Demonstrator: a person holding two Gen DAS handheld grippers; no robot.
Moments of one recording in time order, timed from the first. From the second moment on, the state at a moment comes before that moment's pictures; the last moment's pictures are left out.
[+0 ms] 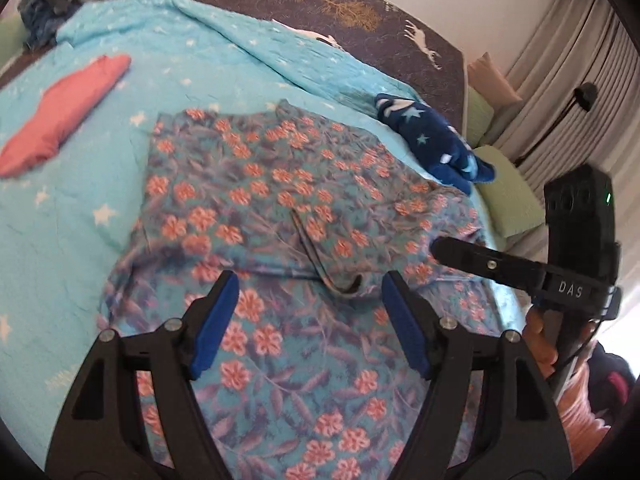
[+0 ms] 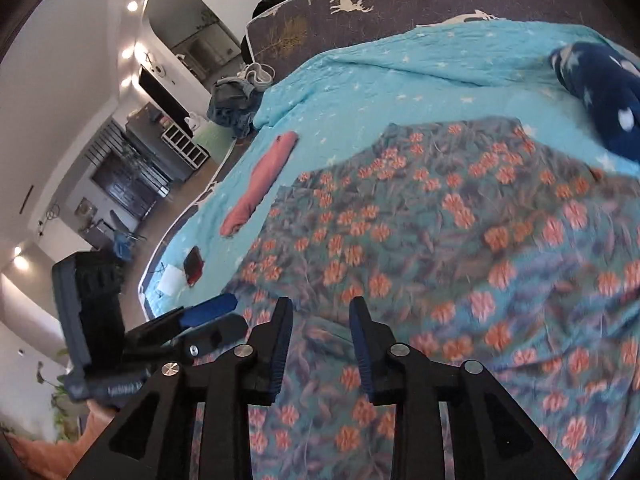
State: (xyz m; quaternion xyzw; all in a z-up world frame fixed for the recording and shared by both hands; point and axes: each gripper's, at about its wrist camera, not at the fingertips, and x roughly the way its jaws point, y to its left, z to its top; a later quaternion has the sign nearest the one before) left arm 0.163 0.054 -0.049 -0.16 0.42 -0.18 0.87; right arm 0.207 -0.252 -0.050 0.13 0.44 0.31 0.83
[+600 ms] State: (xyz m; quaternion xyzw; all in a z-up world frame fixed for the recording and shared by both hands) left arm 0.213 0.001 -0.065 -0.23 0.47 -0.25 0.82; right arm 0.160 -0.434 -0.082 0.17 0.43 -0.01 0.89
